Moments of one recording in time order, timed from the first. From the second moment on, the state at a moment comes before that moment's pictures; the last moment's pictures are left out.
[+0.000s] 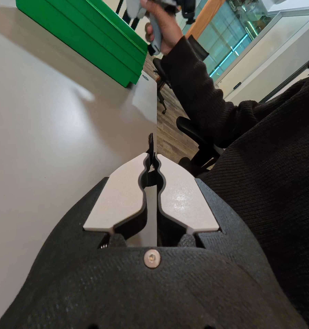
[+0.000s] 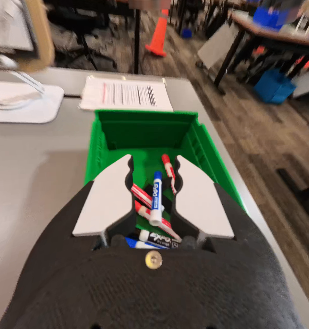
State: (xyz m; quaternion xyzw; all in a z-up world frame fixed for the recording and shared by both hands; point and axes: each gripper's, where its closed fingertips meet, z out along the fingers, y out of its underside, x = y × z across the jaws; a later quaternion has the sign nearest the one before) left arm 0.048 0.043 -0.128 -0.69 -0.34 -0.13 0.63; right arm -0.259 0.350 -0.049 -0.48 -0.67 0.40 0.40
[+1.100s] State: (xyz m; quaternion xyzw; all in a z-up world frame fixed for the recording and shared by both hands) left arm 0.017 0.007 -0.108 -0.61 -0.39 -0.02 0.69; right arm 0.037 0.014 -0.120 -0.05 -0.79 0.60 -0.10
